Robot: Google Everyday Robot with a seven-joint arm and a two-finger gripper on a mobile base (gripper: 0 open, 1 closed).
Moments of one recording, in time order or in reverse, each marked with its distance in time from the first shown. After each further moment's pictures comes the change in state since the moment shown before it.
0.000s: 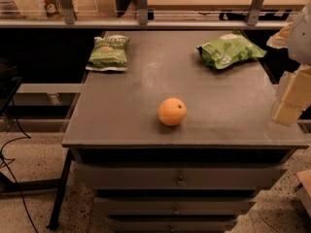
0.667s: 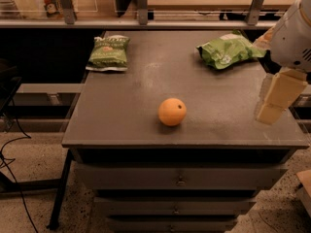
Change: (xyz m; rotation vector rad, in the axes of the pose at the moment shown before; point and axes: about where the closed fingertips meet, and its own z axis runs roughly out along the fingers) arm -0.017 -0.004 0.018 -0.005 -0.032 -0.021
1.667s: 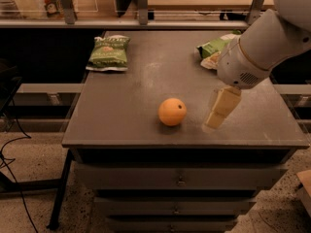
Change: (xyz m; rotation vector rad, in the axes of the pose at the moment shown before) arm -0.065 -0.009 0.095 -0.101 -0.256 -0.092
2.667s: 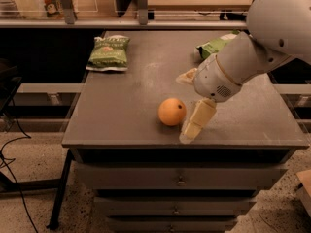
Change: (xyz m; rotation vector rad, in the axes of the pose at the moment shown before) arm -0.034 0.020 0.054 -0.155 -0.176 -0.008
